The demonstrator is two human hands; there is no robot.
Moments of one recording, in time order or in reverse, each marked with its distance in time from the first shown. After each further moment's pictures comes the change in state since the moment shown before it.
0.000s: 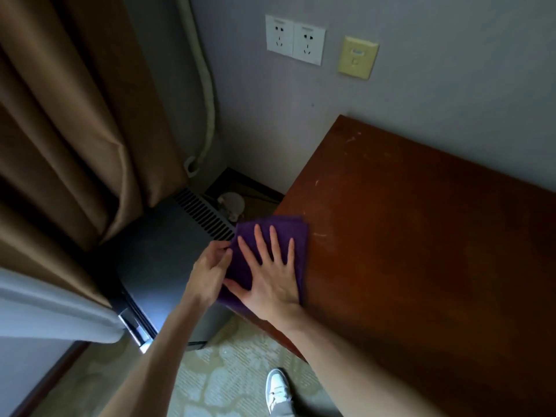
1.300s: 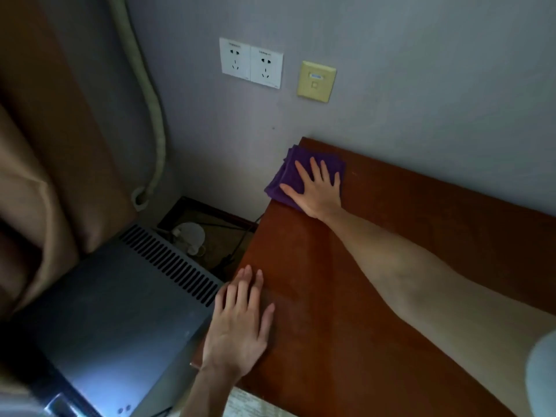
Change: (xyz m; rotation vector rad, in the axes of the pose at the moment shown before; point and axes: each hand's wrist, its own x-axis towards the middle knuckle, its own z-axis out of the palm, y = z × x) left_hand 0.005 0.003 0.077 0.858 -0.085 0.574; right_hand 0.178 0.208 -0.074 0.018 0.030 0.412
